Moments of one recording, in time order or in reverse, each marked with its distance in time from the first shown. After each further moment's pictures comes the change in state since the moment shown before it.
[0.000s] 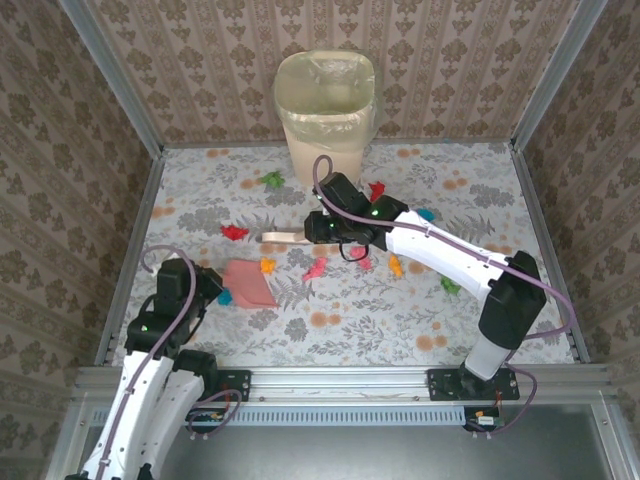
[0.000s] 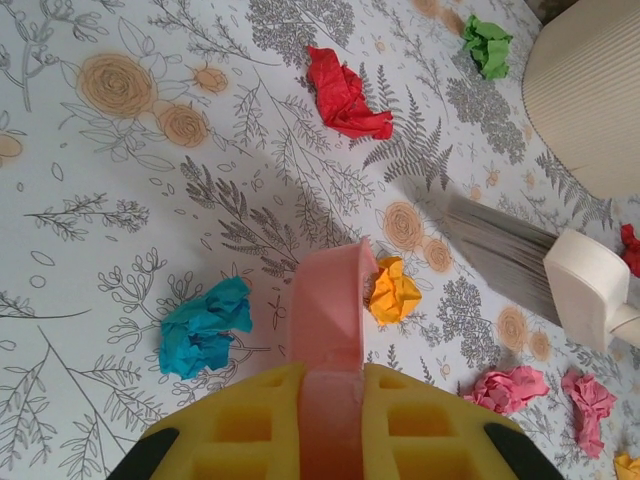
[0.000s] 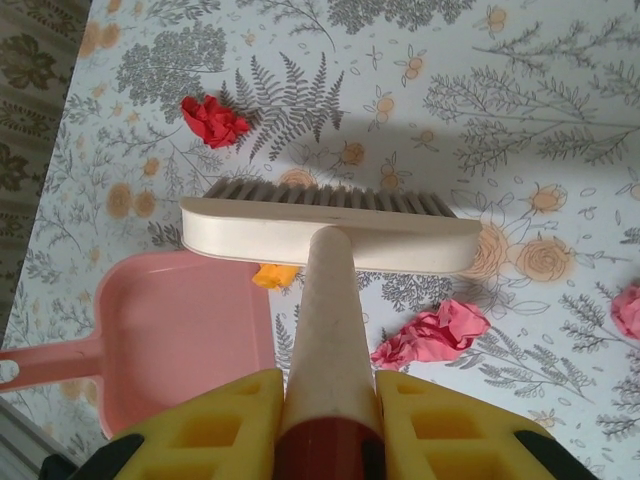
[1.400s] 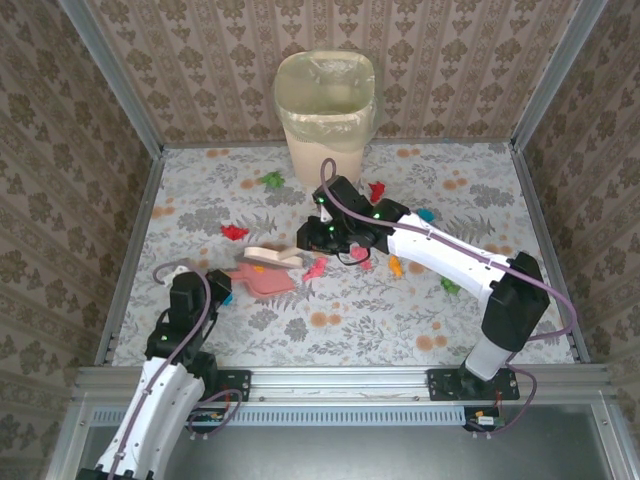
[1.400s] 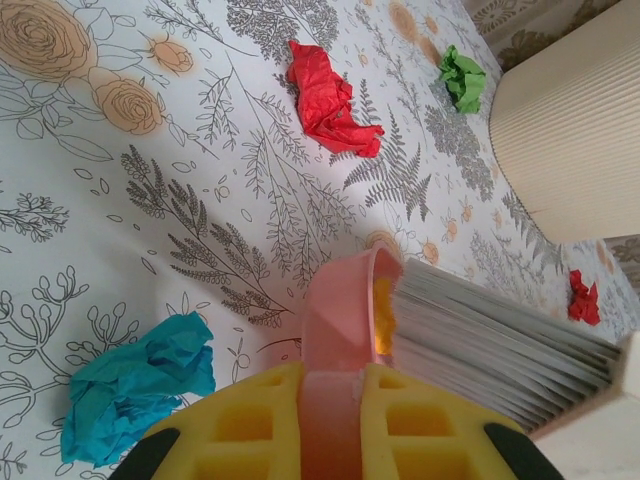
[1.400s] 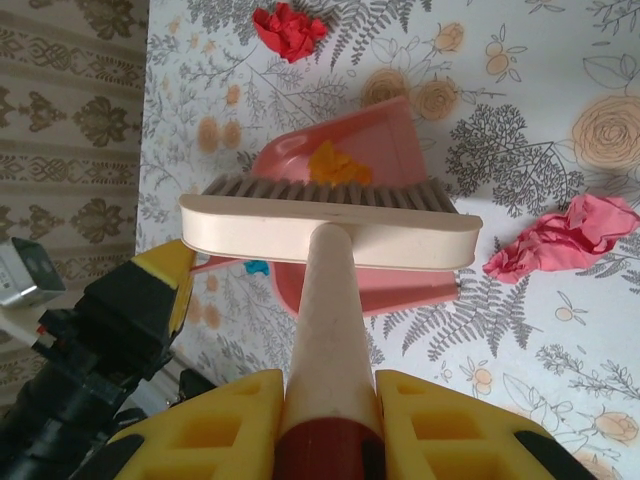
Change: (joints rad) left arm 0.006 -0.093 -0.311 0.373 0.019 -0.120; right arm 0.001 -0.034 -0.054 0.033 -0.247 0.162
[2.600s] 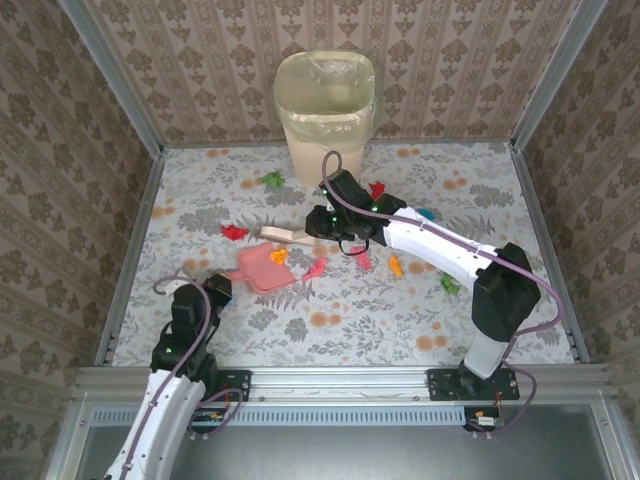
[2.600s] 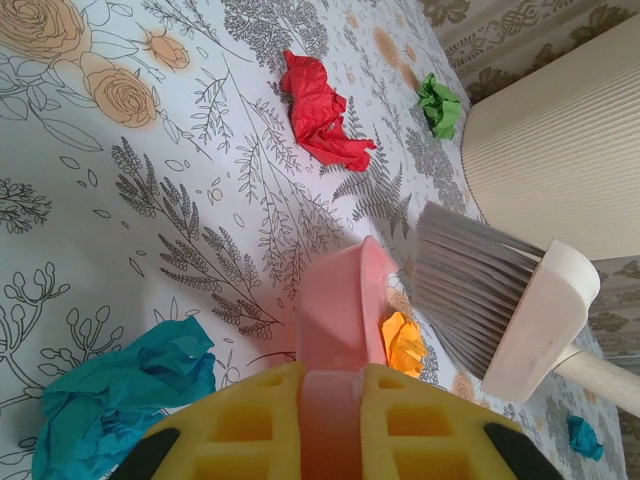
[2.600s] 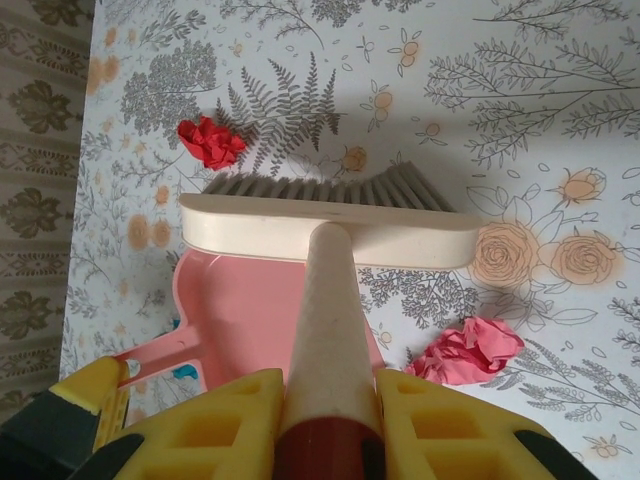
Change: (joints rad) left arm 0.000 -0.142 -0.131 0.087 -0.005 -0.067; right arm -0.068 0.074 -0.001 0.084 0.132 -0.058
